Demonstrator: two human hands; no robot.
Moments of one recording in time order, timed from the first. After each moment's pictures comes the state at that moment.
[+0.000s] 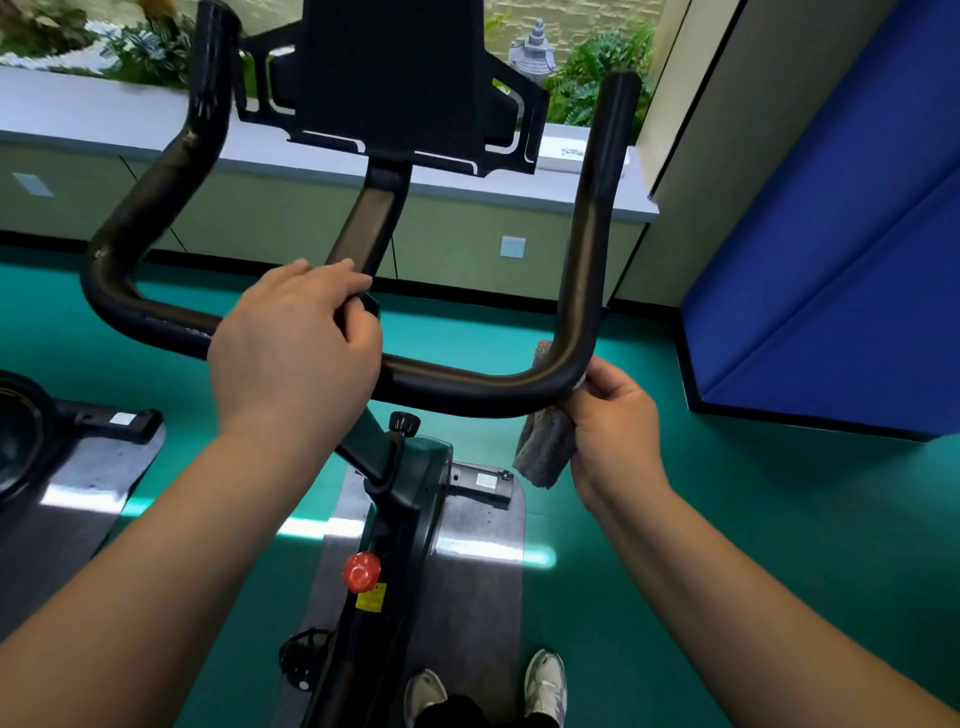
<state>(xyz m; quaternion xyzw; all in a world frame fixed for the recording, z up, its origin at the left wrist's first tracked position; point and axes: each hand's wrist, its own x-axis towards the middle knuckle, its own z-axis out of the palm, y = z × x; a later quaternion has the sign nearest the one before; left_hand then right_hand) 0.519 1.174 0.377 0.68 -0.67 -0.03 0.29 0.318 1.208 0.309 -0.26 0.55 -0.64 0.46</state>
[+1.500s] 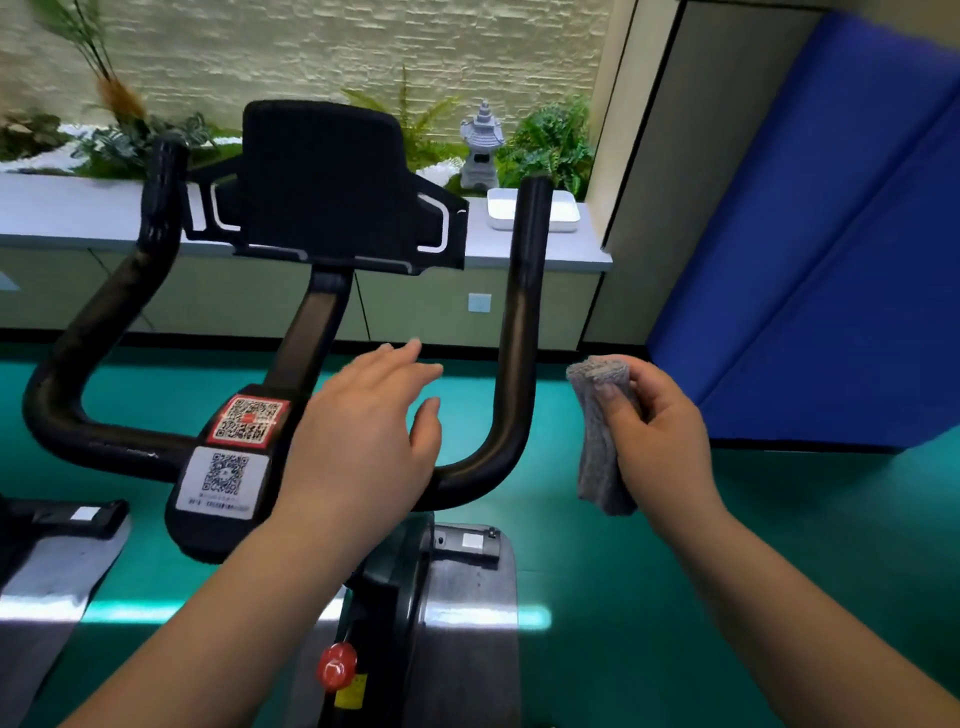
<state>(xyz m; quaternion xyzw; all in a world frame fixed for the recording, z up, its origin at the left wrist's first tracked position) 0.460 1.169 0.381 0.53 -0.80 -0.06 0.27 0.240 1.209 0.358 -0.41 0.65 -0.57 0.28</state>
